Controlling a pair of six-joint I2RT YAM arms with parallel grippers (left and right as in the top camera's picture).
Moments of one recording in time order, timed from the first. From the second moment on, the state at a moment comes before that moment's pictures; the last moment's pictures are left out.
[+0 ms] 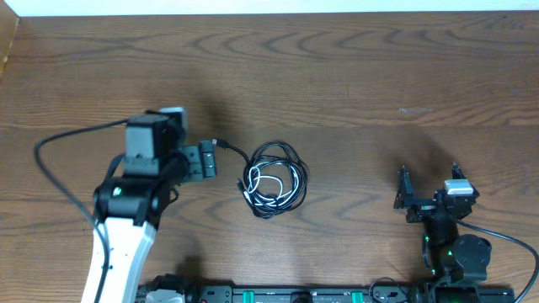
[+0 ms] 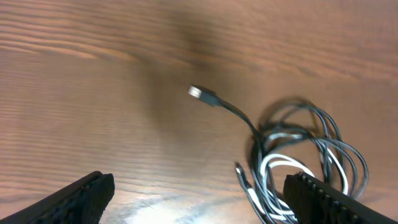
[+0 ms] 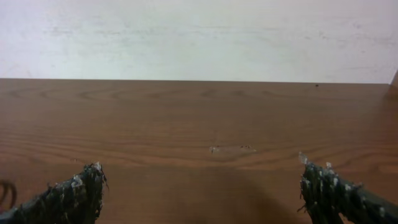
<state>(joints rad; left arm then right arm) -0.10 1.07 0.96 -0.84 0.06 -0.16 -0.01 0.01 0.01 -0.07 -0.05 0.01</state>
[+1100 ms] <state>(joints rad) -0.40 1.55 0.98 -0.87 0.07 -0.47 -0.01 0.01 0.01 -0.07 -0.05 0.01</state>
